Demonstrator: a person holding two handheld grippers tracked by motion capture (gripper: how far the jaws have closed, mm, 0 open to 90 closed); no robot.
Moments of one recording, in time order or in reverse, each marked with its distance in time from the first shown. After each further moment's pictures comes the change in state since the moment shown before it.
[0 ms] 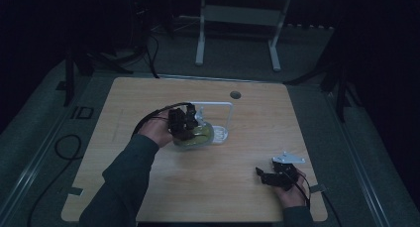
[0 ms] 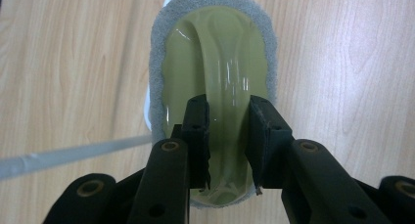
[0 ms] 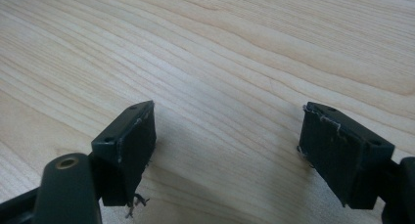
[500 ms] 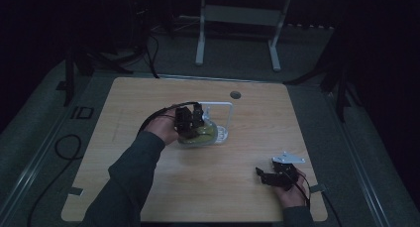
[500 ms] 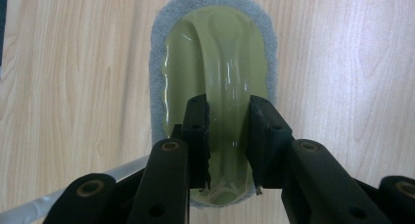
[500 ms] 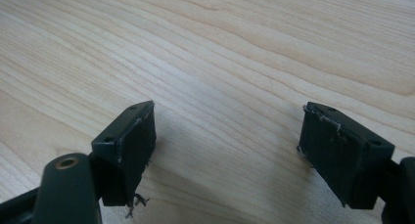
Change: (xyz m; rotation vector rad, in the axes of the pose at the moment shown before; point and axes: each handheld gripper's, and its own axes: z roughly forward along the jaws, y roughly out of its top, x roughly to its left) left arm 0.003 0.015 0.007 0.028 0.016 0.054; right arm 0.000 0.000 0.000 0.000 0.000 0.000
